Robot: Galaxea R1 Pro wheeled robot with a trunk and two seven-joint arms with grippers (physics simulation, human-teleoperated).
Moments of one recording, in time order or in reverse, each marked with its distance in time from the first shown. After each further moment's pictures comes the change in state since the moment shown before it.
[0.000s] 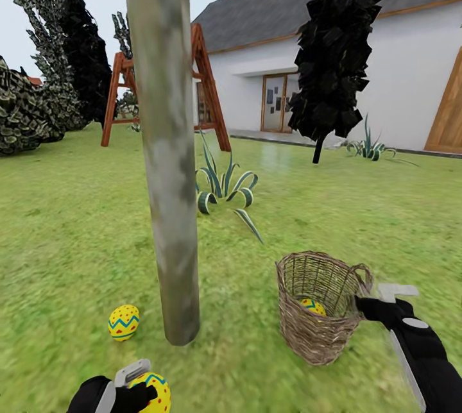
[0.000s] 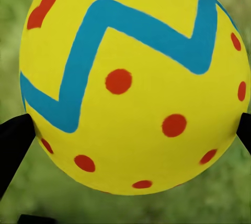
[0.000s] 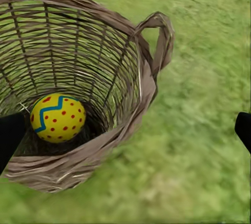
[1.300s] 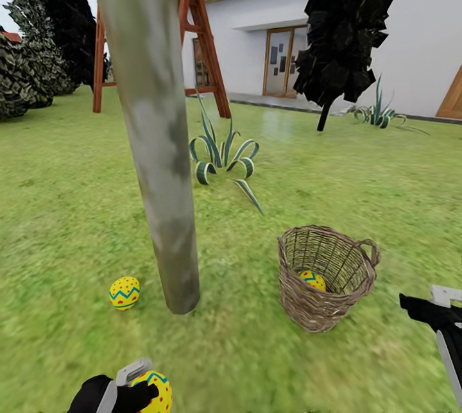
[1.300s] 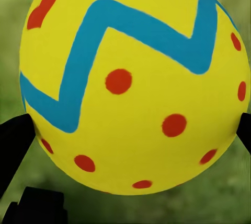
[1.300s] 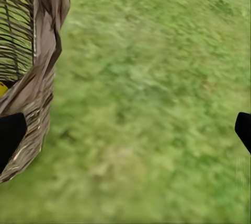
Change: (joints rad) left arm 0.000 -0.007 -0.001 -0.006 0.000 -0.002 0.000; right arm 0.001 -0.044 -0.235 -0.031 -0.001 -0.001 0.005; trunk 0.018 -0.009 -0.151
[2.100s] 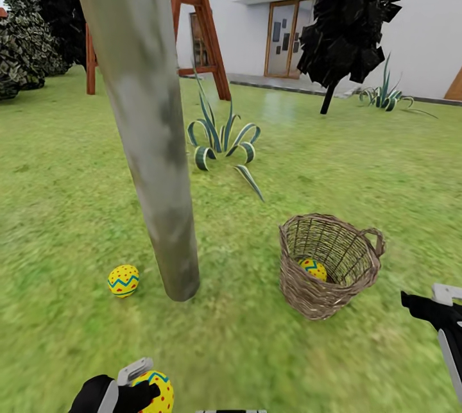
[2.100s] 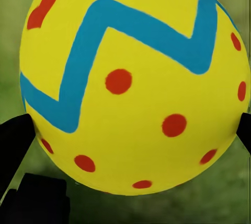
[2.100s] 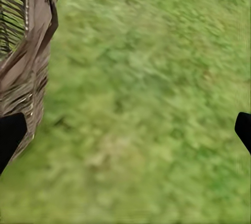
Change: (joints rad) left arm 0.000 -0.006 0.002 -0.002 0.000 -0.001 -0.001; right arm 0.000 -0.002 -0.004 -0.019 0.000 0.000 0.000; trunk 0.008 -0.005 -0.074
